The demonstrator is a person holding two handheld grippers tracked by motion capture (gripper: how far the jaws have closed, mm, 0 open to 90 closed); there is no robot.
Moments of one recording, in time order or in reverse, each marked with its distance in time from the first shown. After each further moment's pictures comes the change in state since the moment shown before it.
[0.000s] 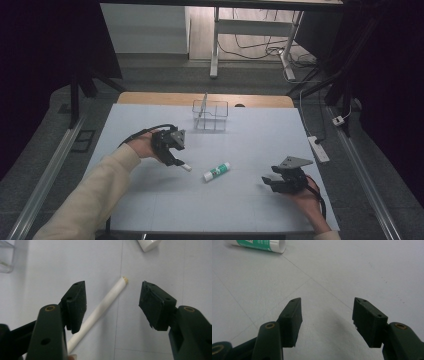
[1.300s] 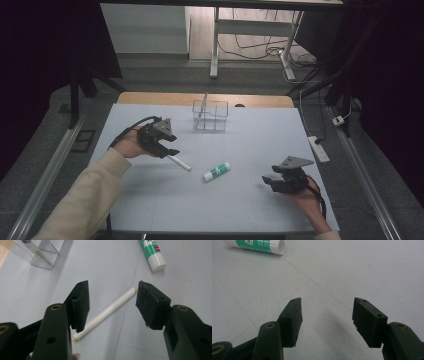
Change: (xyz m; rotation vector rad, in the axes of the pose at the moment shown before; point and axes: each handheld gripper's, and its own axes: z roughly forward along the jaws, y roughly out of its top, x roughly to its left) left arm -0.006 -0.021 -0.042 -0.161 0.130 -0.163; right arm 0.000 0.000 -0.002 -0.010 -0.004 0.001
